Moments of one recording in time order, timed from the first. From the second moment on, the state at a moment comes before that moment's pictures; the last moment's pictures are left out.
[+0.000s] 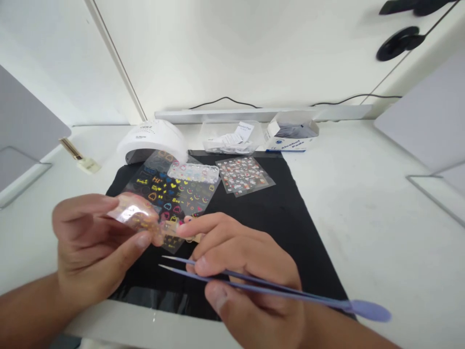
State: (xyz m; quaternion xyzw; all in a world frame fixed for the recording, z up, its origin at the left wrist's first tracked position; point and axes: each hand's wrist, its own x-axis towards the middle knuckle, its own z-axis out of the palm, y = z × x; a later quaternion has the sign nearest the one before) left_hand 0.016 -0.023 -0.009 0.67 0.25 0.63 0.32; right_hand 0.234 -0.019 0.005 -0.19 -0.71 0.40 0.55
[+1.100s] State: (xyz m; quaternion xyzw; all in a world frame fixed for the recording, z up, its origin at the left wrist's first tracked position) left_hand 0.021 -0.023 0.011 0.63 0.36 0.56 0.41; right_hand 0.239 -0.019 0.016 -0.23 -0.76 0.30 0.53
